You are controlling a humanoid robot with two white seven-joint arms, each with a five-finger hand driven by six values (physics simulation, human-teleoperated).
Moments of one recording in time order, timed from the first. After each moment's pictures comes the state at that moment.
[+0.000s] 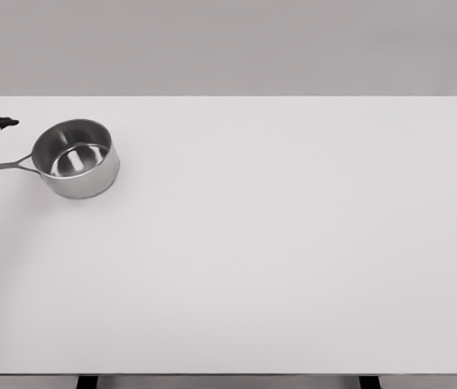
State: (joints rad) left arm -0.34 0.79 -0.11 -1.10 -0.65 -0.61 -0.16; right arm 0.07 0.00 -0.06 -0.04 -0.12 -0.06 0.09
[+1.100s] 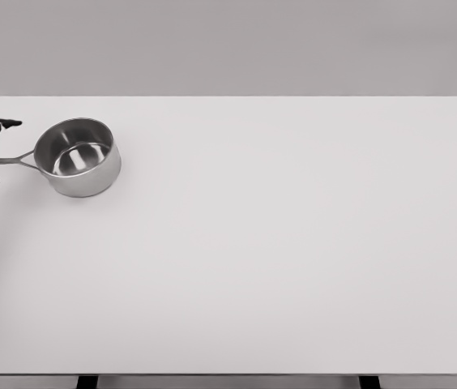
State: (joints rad) left arm -0.46 0.74 -0.18 -0.91 -0.65 -0.61 -0.16; right arm 0.07 0.00 -0.06 -0.04 -0.12 -0.06 0.09
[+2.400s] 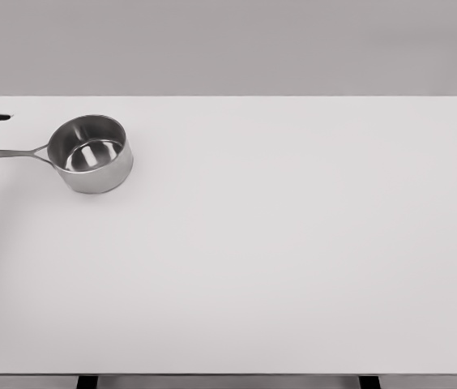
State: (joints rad) left arm -0.50 0.73 -0.17 -0.83 -0.64 -0.61 -0.16; right arm 0.07 0.00 -0.06 -0.04 -0.12 -0.06 0.09
